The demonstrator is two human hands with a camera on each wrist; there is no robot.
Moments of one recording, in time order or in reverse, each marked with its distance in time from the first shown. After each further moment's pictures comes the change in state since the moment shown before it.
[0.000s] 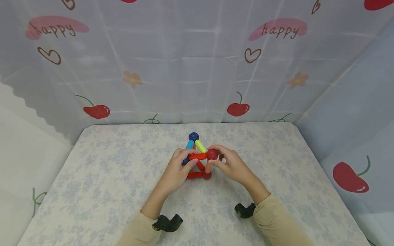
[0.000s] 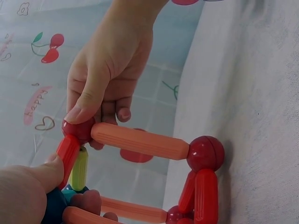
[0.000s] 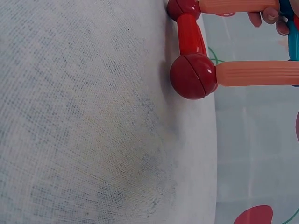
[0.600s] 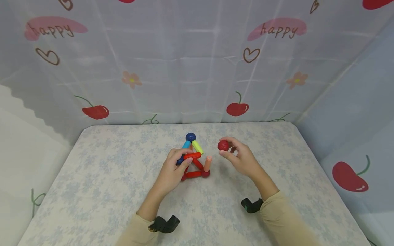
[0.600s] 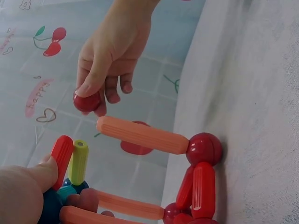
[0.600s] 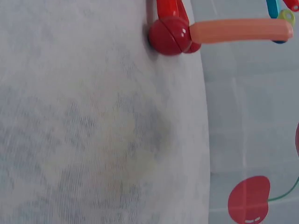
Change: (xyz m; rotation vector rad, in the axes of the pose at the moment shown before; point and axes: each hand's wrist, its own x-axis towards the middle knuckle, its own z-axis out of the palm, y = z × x) left_hand -0.003 -0.005 -0.007 0.026 0.058 -0.011; right_hand -0.003 0.011 -0.027 -0.068 0.157 0.065
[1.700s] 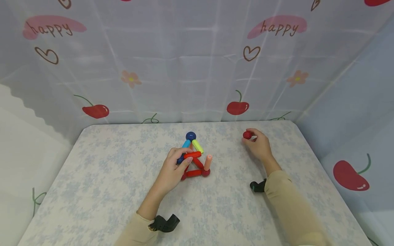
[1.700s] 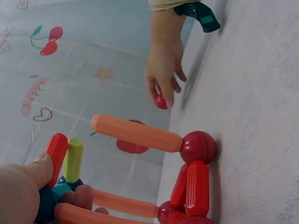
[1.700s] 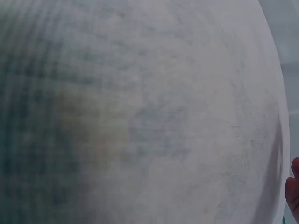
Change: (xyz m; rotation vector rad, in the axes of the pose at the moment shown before) left_hand 0.002 -0.004 0.001 -0.021 0.001 0.019; right_hand 0.024 0.126 -0.031 -0.156 0.168 0.417
